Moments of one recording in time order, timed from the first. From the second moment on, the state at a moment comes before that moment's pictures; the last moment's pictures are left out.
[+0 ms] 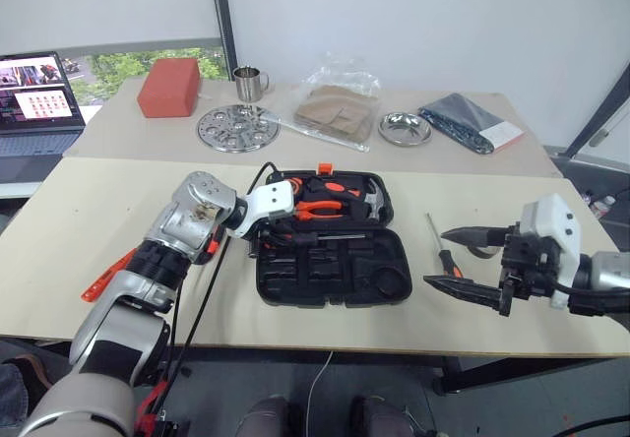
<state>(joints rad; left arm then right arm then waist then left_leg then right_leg) -0.95 0.55 -0.37 0.47 0.05 0.29 -1.34 -0.07 -0.99 -0.37 -0.56 0.73 0.71 0.94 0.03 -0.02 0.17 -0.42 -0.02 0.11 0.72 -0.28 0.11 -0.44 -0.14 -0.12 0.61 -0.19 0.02</state>
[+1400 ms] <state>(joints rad) -0.99 0.50 -0.33 0.45 -0.02 0.40 -1.36 0.00 -0.95 -0.43 -0.59 0.80 0.72 0.86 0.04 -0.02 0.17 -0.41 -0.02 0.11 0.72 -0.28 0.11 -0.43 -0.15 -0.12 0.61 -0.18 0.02</state>
